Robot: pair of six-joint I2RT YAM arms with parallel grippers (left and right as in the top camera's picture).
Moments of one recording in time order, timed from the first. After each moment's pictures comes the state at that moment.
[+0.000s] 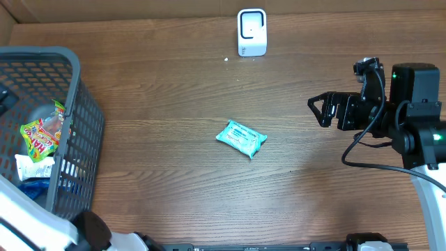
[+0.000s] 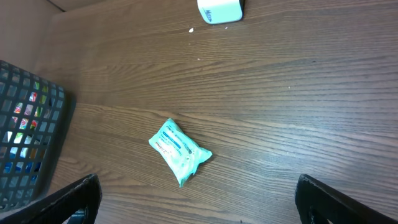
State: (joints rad) left arm 0.75 1.67 2.37 -1.64 0.01 -0.19; right arm 0.04 1.19 1.29 -0.97 -0.47 0.15
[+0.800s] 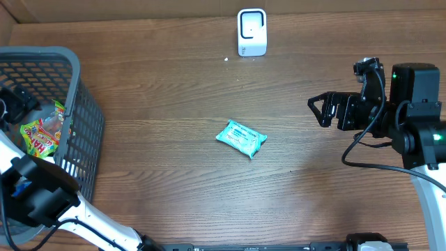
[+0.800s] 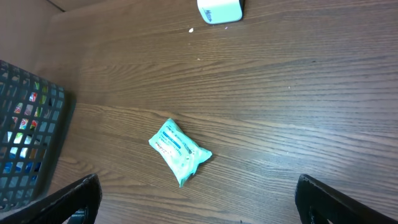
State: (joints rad) left arm 0.77 2.12 2.20 -1.48 0.01 -0.15; right arm 0.04 1.19 1.29 -0.97 -0.47 0.15
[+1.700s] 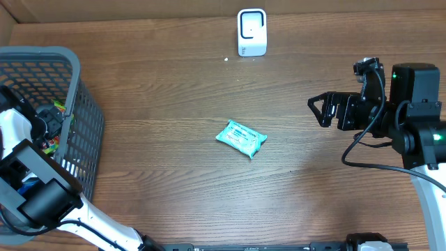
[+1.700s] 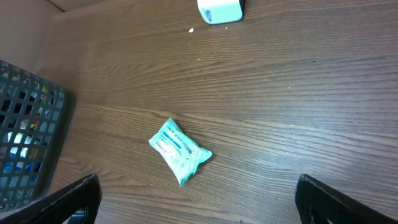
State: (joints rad) left arm 0.74 2.08 1.55 -0.74 -0.02 -0.05; right arm 0.04 1.19 1.29 -0.97 -0.47 0.15
